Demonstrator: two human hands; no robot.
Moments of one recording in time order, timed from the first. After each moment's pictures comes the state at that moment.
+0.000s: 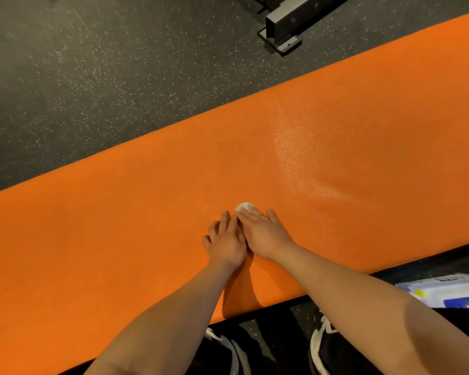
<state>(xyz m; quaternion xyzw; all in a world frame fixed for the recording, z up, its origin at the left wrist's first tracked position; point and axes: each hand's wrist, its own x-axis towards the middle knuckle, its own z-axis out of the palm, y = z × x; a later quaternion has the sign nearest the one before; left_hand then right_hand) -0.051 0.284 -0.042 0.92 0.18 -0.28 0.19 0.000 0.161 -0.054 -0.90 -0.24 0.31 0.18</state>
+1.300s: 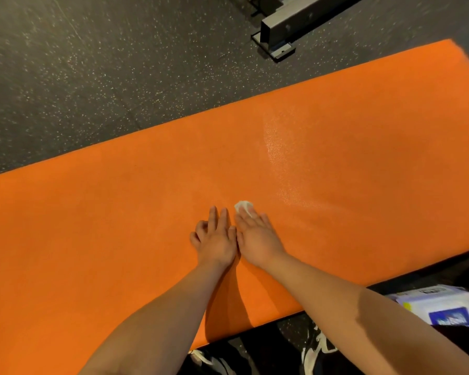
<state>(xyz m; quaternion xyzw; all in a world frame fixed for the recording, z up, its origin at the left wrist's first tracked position) -0.022 0.296 -0.066 0.94 0.19 -0.25 0.17 0.010 0.167 -0.060 -0.93 -0.18 0.27 0.16</state>
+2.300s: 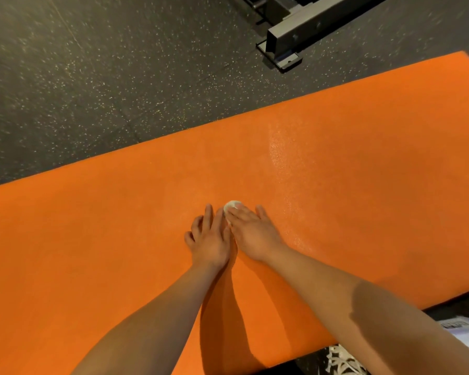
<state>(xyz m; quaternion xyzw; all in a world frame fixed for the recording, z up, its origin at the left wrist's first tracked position) 0.028 0.323 -0.077 0.94 0.18 -0.21 0.18 0.082 0.187 -0.073 -0.92 -0.26 0.24 0.16</state>
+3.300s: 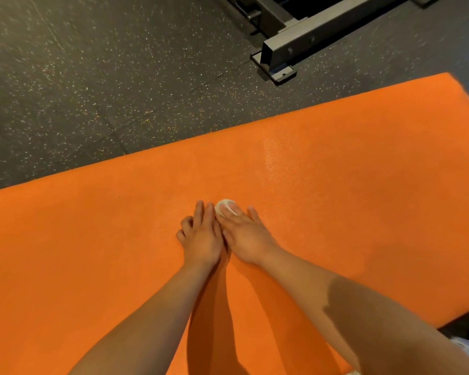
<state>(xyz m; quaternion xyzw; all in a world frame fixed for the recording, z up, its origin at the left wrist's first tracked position) 0.085 0.336 -0.088 0.95 0.20 -0.14 0.21 0.125 0.199 -0.085 -0.92 -0.27 0.25 0.15</state>
